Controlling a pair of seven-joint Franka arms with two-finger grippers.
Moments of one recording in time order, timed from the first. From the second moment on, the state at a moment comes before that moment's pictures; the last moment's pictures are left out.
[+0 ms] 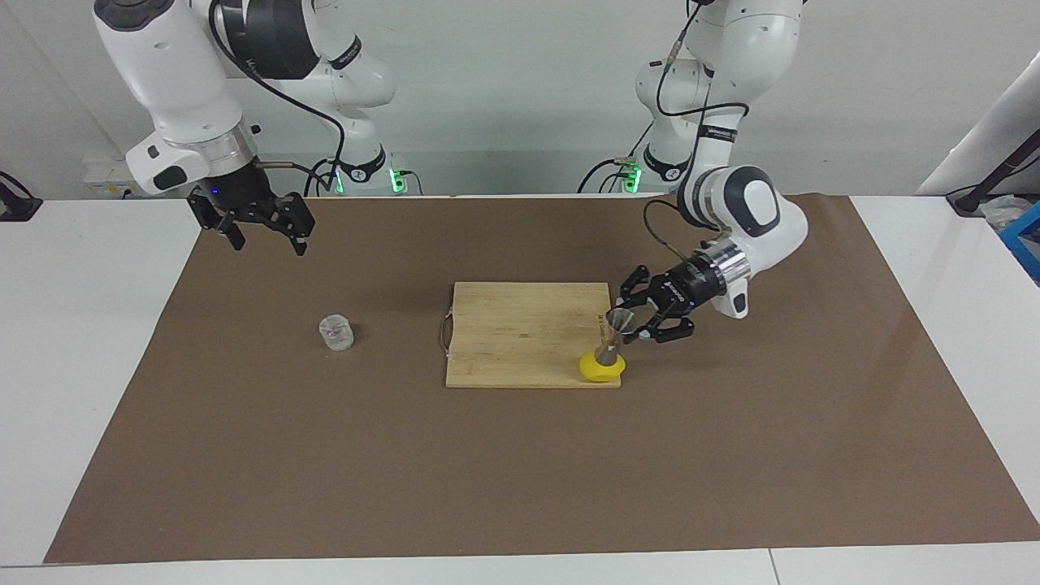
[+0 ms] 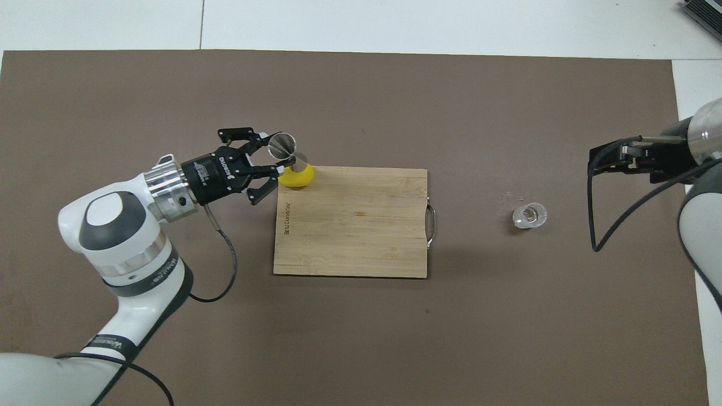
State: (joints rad) left arm -0.21 0.17 -0.08 -2.12 -1.87 2.23 -0.85; right arm 0.02 0.01 0.03 -1.63 -0.01 1.68 0.18
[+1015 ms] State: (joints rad) left arm -0.59 0.30 -0.07 -1.97 -2.02 2.56 -0.86; right arm 0.02 0.01 0.03 -1.63 -0.01 1.67 0.18
